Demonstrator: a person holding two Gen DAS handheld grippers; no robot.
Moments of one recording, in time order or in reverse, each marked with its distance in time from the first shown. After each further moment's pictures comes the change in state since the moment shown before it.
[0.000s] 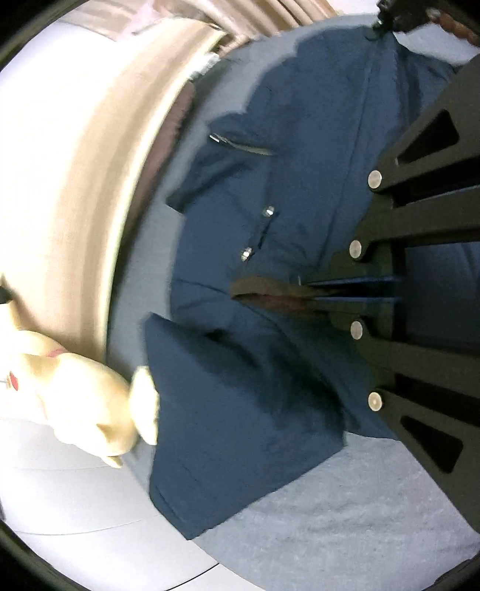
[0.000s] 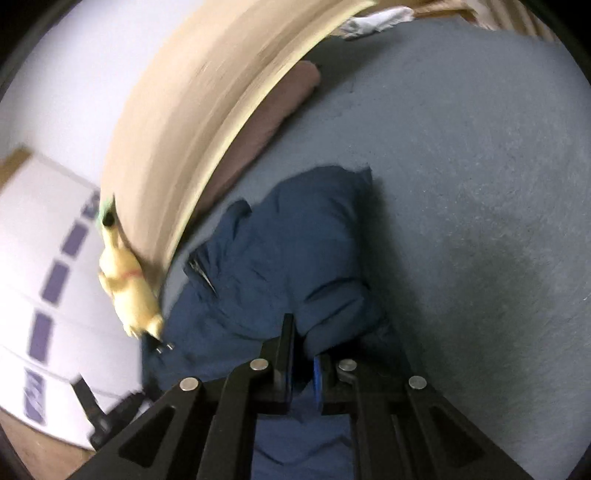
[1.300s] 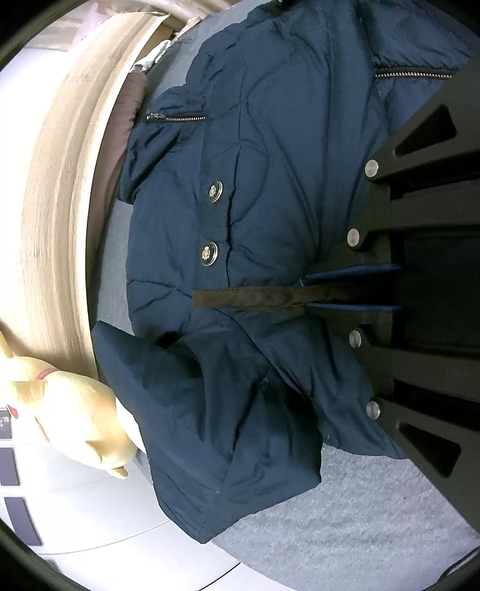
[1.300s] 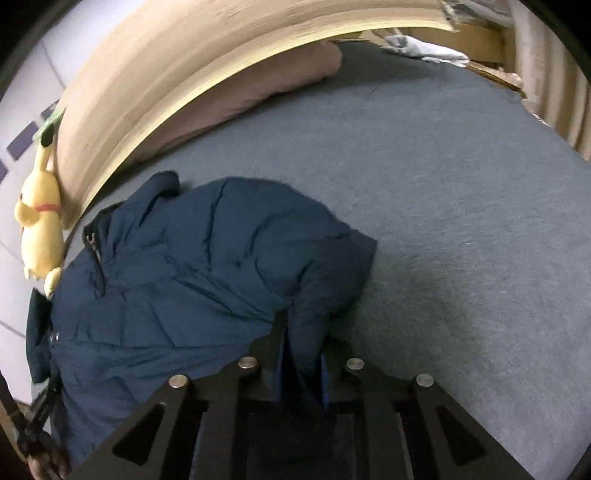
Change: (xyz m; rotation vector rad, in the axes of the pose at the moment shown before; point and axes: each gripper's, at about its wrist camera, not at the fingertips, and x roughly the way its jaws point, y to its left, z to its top) left arm 0.027 -0.006 -0.027 0.144 -0.047 0.084; right arm 0.075 -0.024 0.068 -0.306 0.035 -0.309
